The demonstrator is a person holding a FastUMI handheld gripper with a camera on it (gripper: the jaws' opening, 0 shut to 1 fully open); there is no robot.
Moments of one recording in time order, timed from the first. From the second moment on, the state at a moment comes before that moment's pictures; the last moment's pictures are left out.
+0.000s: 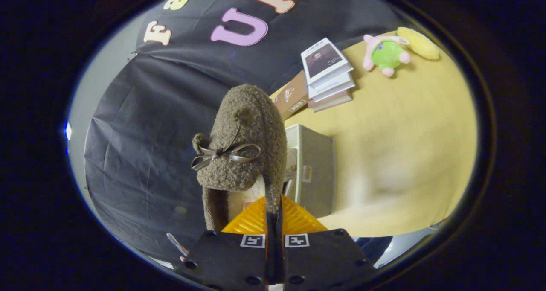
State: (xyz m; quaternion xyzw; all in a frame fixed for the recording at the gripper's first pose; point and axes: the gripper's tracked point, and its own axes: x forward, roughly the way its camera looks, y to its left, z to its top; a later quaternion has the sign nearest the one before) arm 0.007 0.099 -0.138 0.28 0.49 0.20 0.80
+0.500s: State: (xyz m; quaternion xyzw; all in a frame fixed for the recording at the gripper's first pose) arm 0.020 0.171 -0.203 0.21 0.54 0.16 0.80
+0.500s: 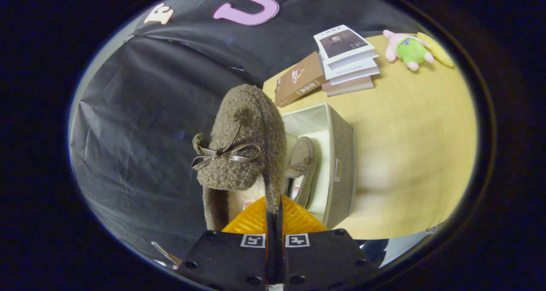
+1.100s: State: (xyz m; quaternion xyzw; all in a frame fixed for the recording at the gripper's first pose) arm 0.023 0.166 -0.274 0.12 0.57 0.07 0.81
